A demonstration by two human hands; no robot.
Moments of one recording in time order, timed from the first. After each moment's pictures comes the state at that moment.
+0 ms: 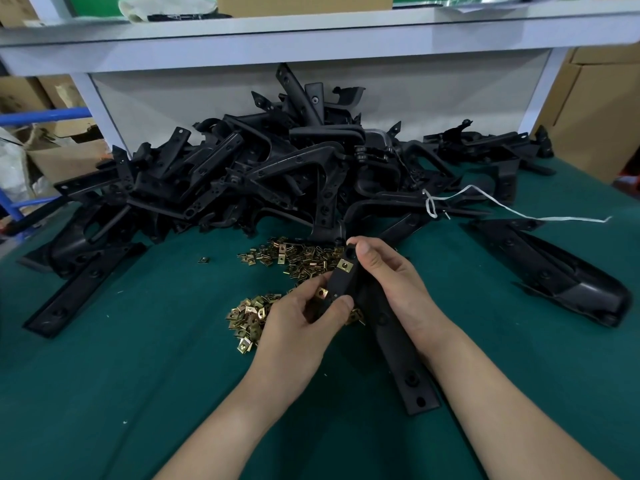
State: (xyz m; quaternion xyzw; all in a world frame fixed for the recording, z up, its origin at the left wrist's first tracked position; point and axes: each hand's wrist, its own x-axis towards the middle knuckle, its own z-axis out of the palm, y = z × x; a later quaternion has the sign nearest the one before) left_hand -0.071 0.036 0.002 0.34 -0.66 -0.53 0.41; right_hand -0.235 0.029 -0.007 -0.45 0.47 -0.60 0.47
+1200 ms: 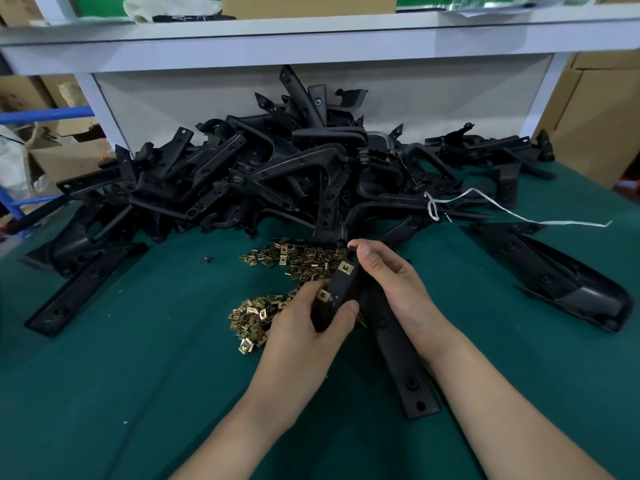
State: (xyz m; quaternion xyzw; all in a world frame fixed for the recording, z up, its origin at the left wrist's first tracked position) left_hand -0.068 0.041 -0.001 0.41 -0.68 -0.46 0.38; right_hand -0.232 0.031 -0.005 -0.44 0.46 -0.61 0.48
